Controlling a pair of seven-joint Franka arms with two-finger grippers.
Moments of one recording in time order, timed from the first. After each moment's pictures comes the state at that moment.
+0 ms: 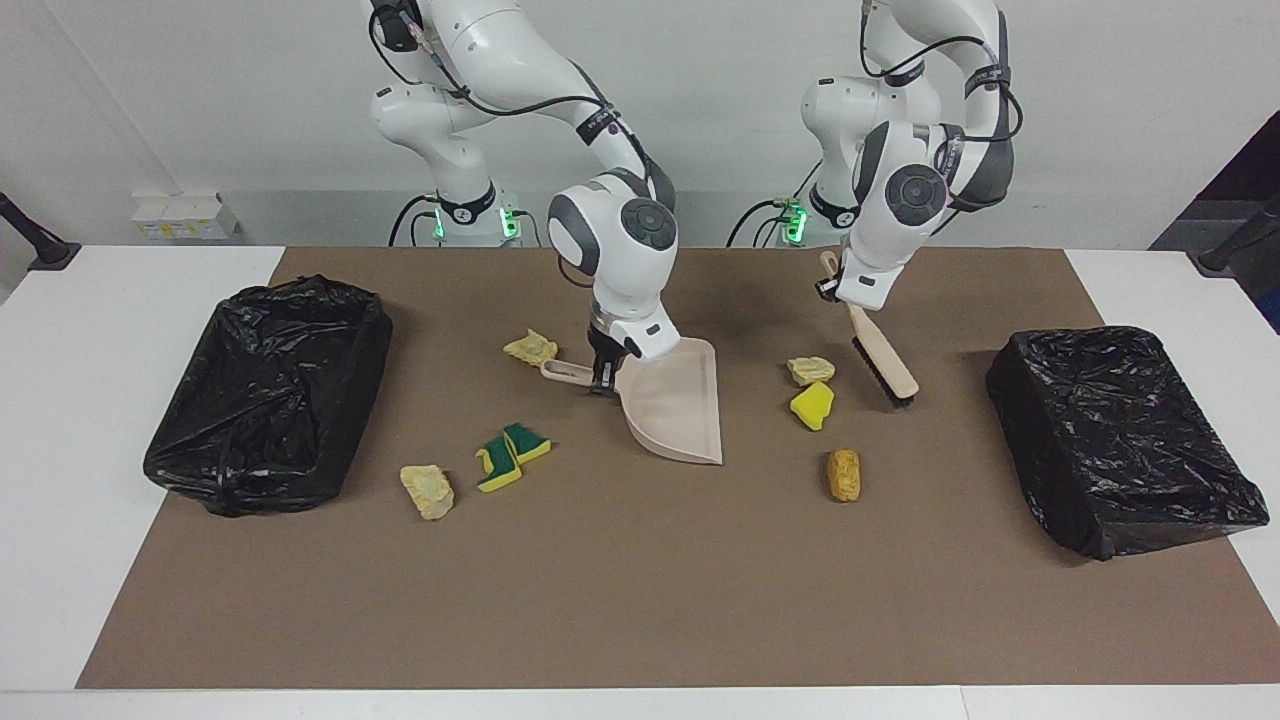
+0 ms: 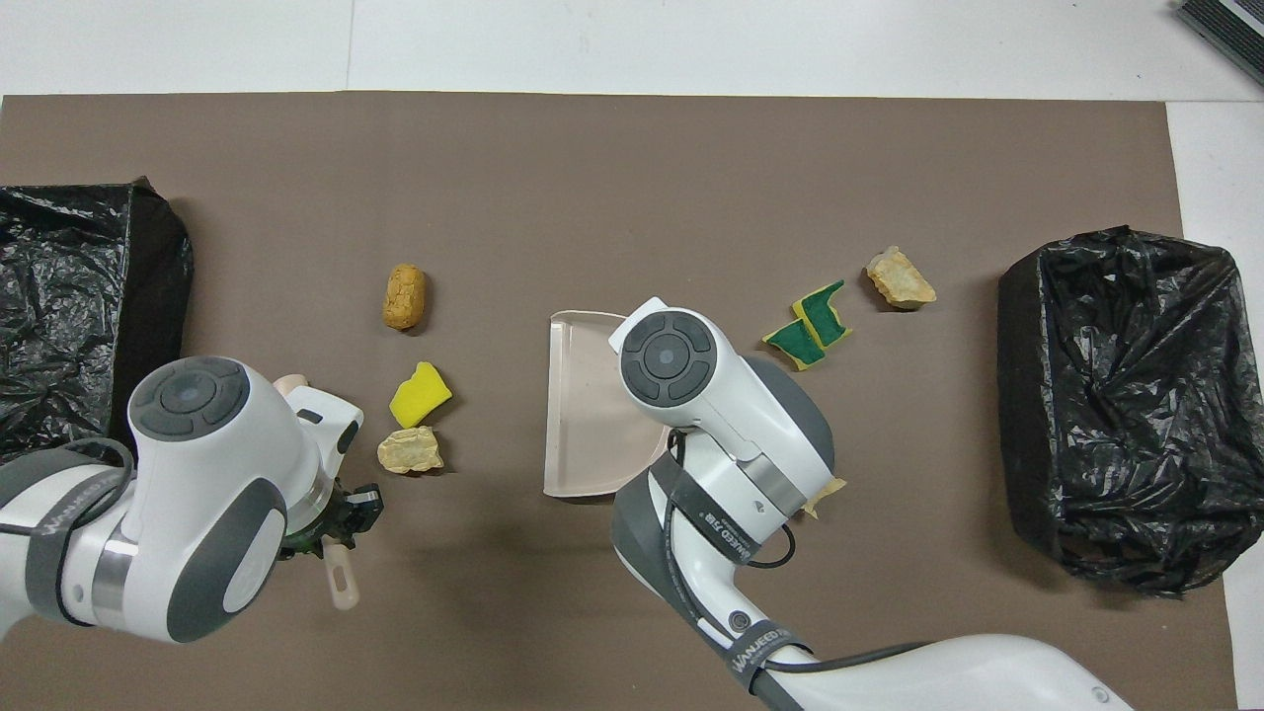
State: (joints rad) left arm -0.20 -0.17 -0.12 -2.37 -0.02 1.85 -0.67; right arm 0.47 0.35 0.12 -1.81 -0.24 2.01 -0.79
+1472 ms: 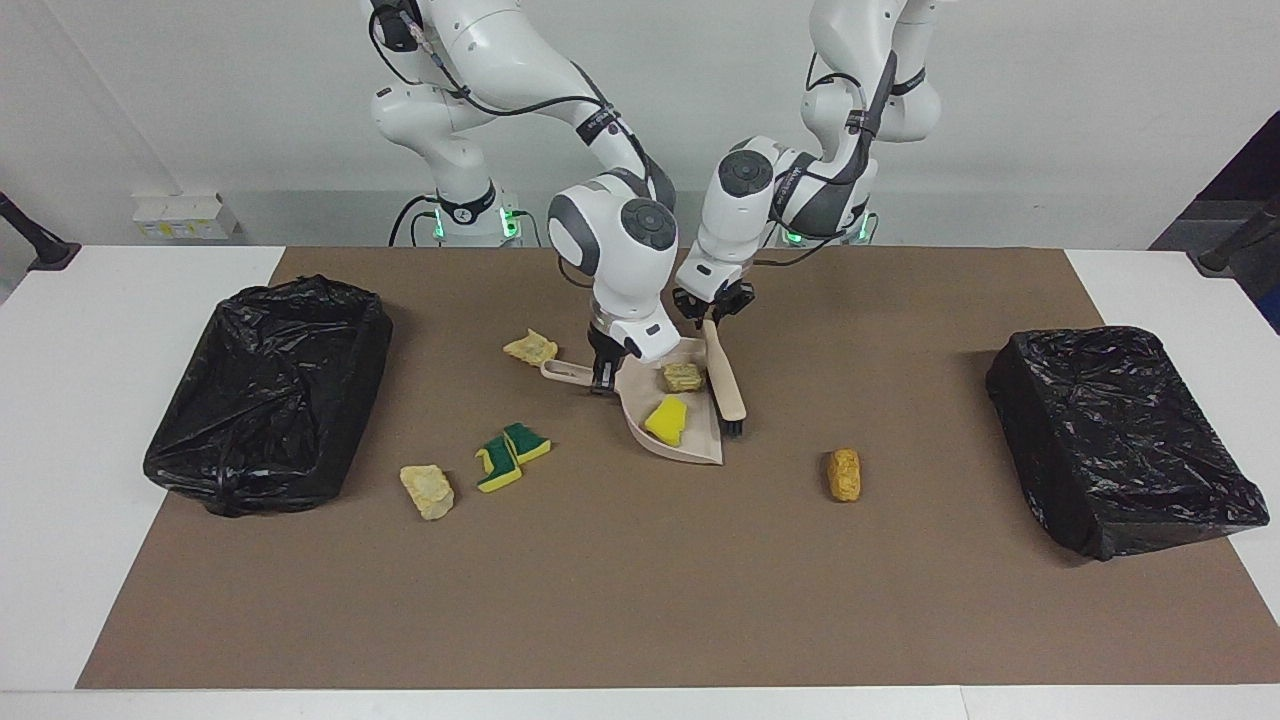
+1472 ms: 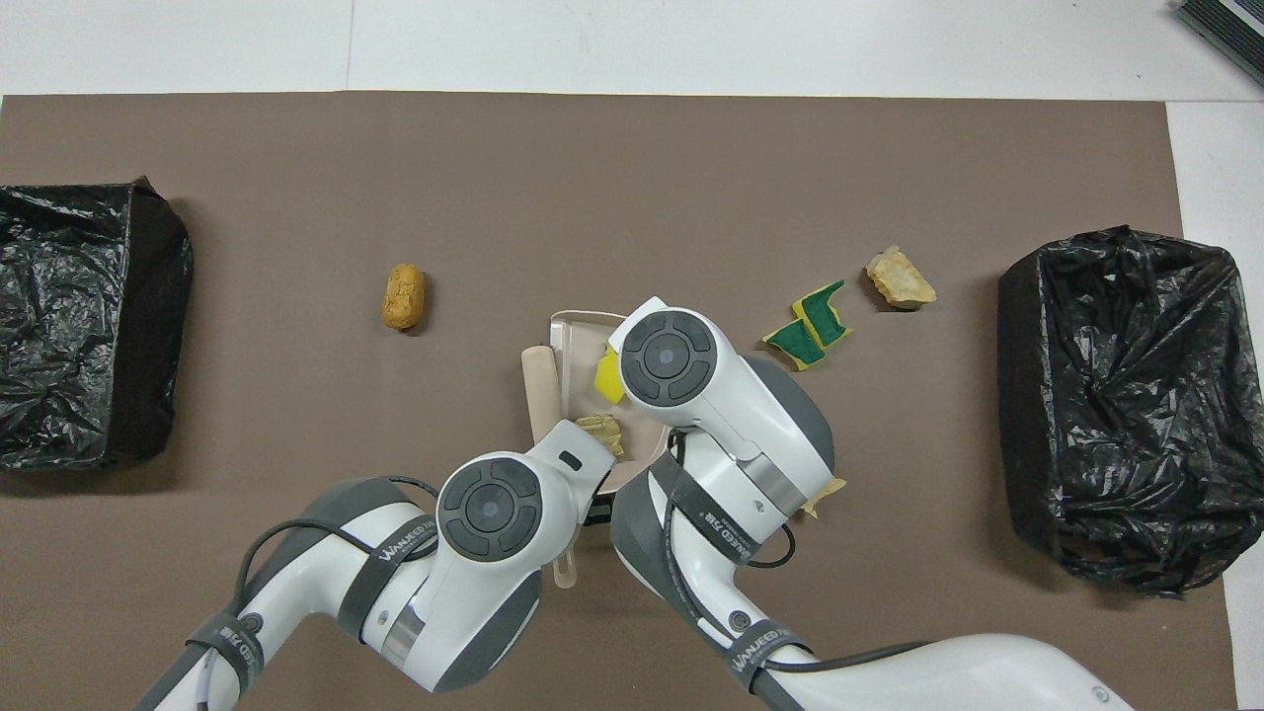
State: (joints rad) left arm -0.22 0.04 -0.54 -2.26 -0.12 2.27 -0.73; right arm 0.47 0.35 0.12 -1.81 -0.24 2.01 -0.79
